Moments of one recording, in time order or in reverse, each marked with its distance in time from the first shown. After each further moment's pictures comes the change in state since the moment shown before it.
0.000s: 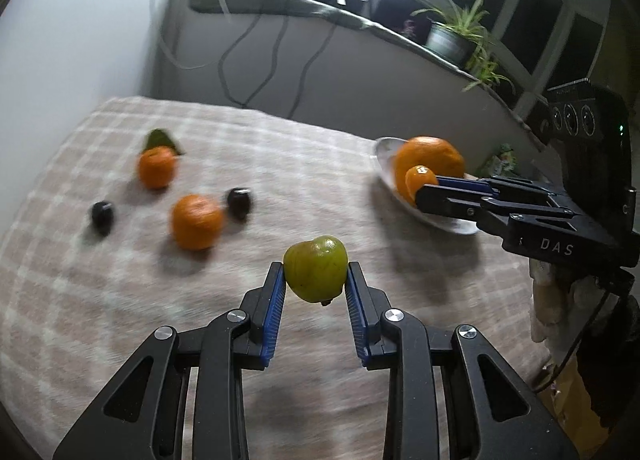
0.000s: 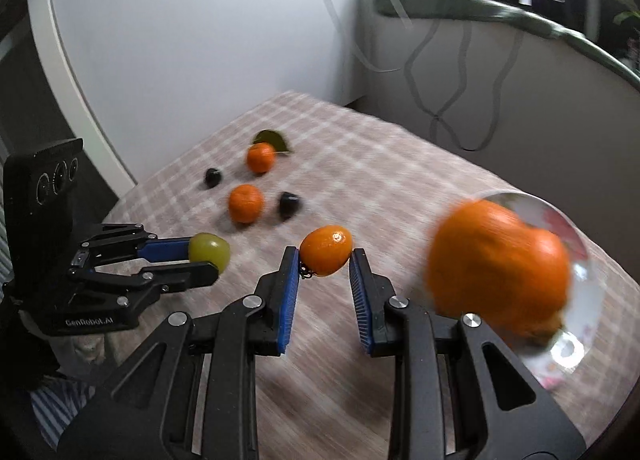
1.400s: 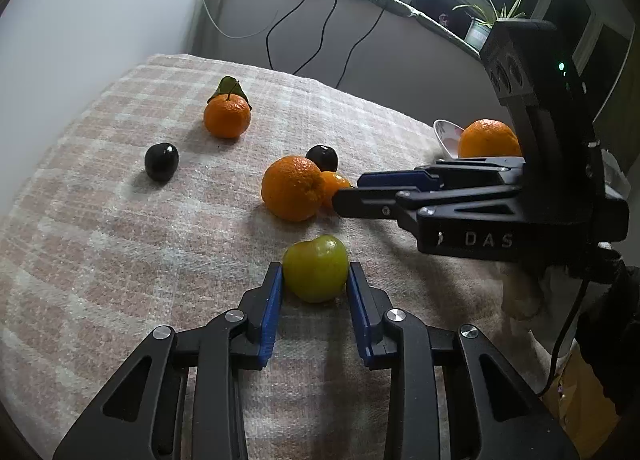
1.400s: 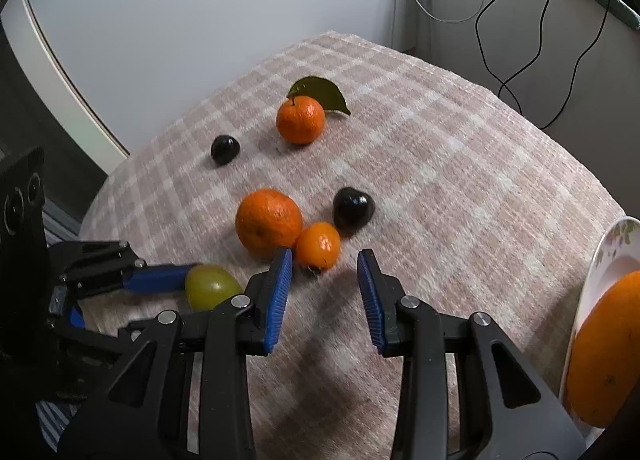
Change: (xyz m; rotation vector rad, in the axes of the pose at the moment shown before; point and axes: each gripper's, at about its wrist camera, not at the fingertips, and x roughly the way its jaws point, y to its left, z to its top) left arm 0.000 0.060 -0.026 -0.083 0.046 0.073; right arm 0.122 0.062 0.025 -0.077 0.202 0.107
